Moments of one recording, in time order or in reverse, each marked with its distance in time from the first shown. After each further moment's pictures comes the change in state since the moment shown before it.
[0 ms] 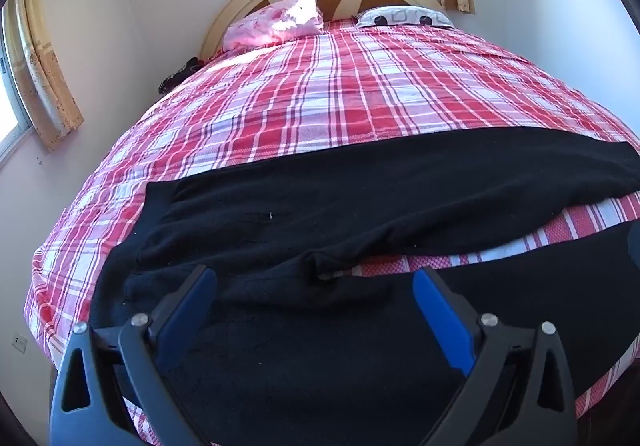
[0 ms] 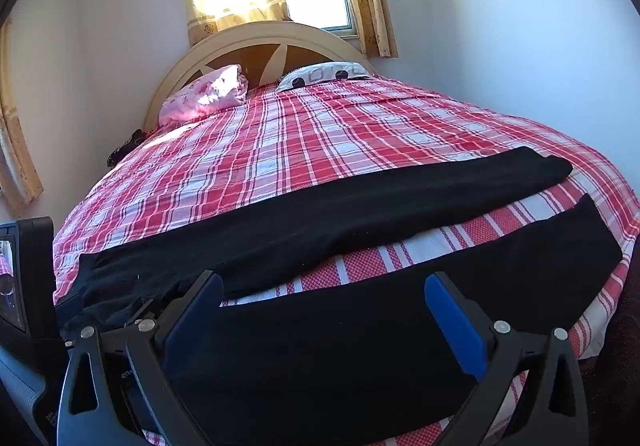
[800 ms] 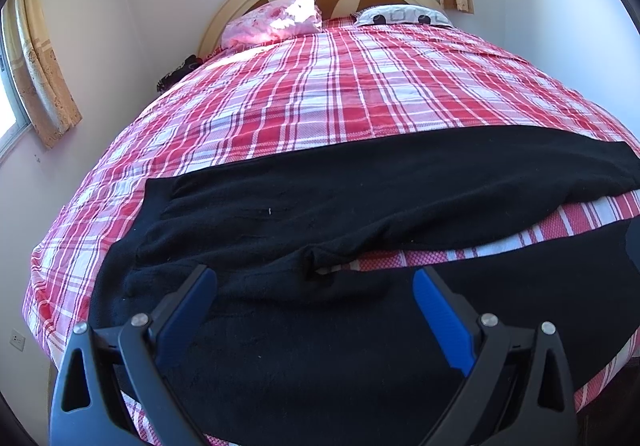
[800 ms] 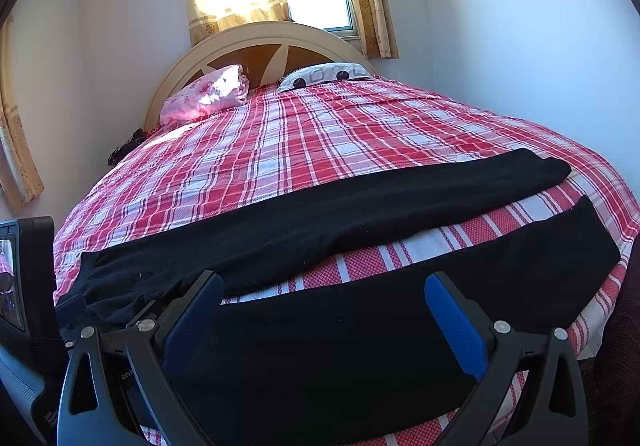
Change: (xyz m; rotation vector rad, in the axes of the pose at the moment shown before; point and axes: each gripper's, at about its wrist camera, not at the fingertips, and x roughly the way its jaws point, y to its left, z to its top) left arm -0.005 0.003 -0.003 -0.006 0.006 -0.009; right arm -0.008 0.002 -0.002 -0.004 -0.006 0.003
